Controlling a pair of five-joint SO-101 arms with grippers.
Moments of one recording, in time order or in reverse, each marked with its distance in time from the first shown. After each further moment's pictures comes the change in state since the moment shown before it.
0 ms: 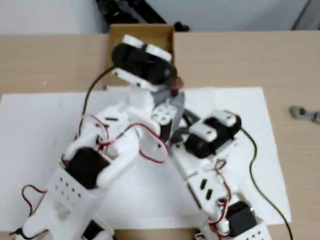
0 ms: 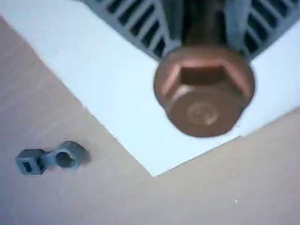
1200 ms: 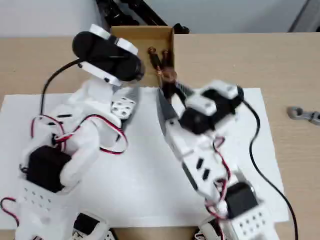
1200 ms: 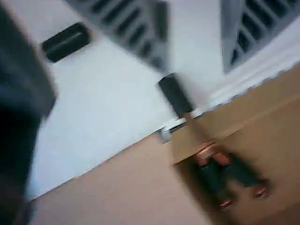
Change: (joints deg) left arm -16.7 0.0 -14.7 20.4 -19.7; right arm -0.4 24.7 -23.8 -4.4 0.1
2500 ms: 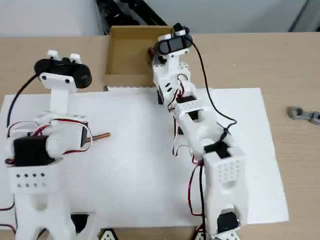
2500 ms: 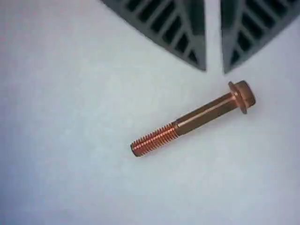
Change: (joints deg) left arm -24.3 0.0 14.3 12.8 -1.9; right arm 11.7 102.3 -49.0 -36.7 -0.4
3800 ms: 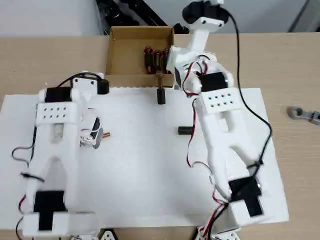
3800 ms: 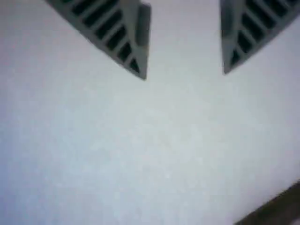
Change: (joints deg) left arm 0.0 37.1 -7.6 7.6 -4.7; right arm 2.9 -36.1 -3.7 57.4 -15.5
